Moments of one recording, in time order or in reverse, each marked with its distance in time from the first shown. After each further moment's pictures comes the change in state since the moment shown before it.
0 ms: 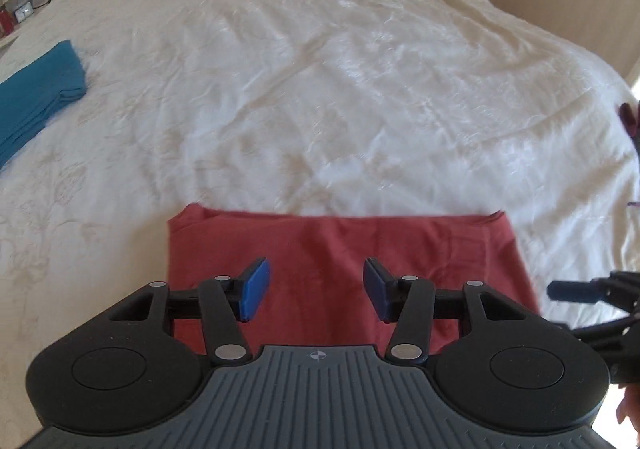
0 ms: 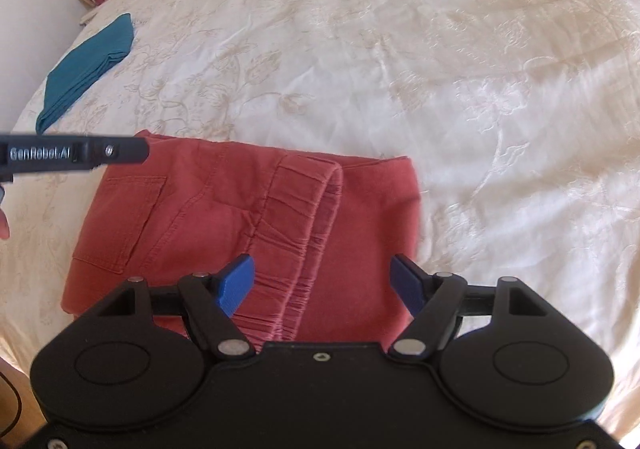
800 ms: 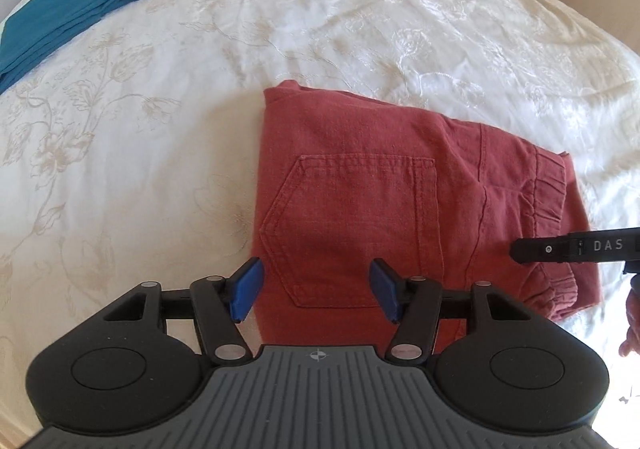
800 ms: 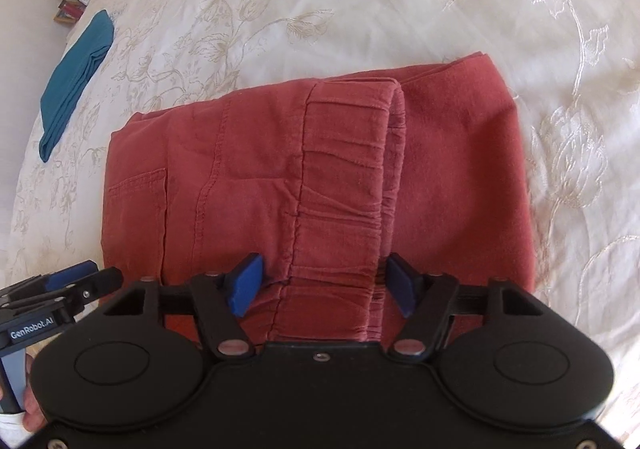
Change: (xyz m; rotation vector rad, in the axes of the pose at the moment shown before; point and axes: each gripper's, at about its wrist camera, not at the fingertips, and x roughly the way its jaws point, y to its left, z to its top) left arm 0.003 0.072 -0.065 -0.132 0.085 0.017; right arm 0.060 0.007 -0.001 0.166 0.149 0.103
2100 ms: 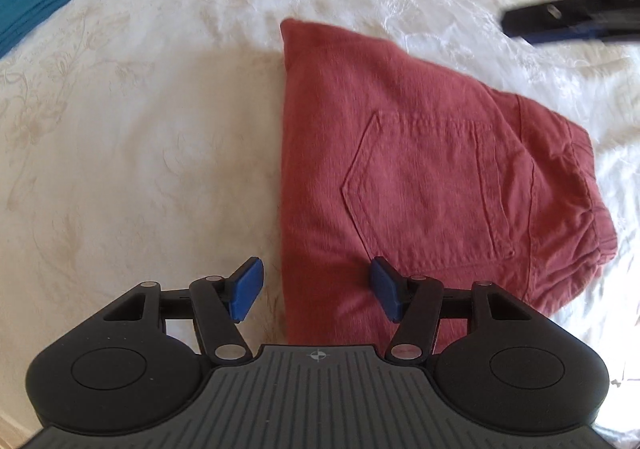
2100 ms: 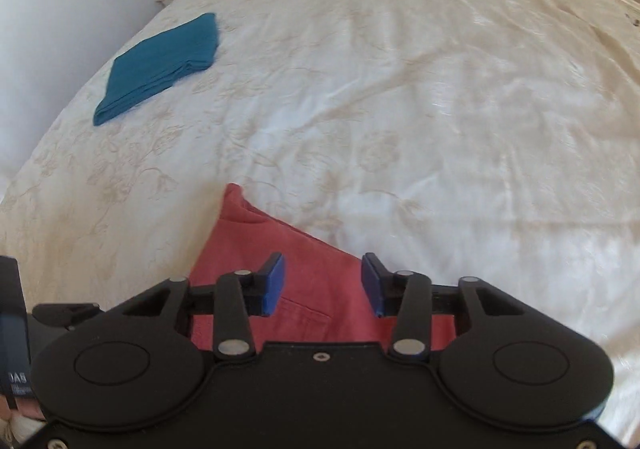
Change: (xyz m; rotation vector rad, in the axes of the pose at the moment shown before) left arm 0.026 -0.016 -0.014 0.014 0.092 -0.046; right arm -0.030 0.108 0.080 -0.493 -0.141 0.008
